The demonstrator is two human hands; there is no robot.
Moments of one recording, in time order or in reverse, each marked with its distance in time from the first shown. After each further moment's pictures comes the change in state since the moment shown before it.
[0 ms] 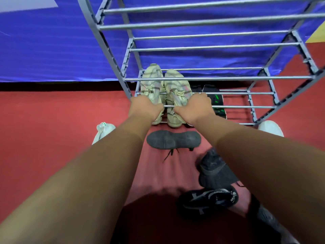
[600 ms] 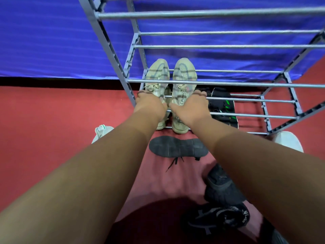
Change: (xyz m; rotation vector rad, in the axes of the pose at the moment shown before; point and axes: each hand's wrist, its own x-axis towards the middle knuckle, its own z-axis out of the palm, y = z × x) left_hand 0.054 0.006 0.022 0.408 -0.087 0.103; right_hand 0.050 -0.024 0.044 0.084 0.028 -0.035
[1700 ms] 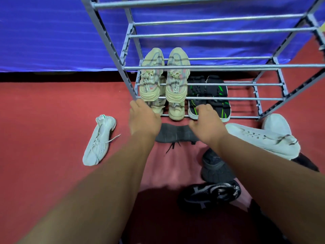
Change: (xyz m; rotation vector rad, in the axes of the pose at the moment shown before) left_hand -0.094 -0.018 0.053 -0.383 0.339 -0.079; right_hand -0.088 0.087 -0.015 -0.099 -0.090 -0.135
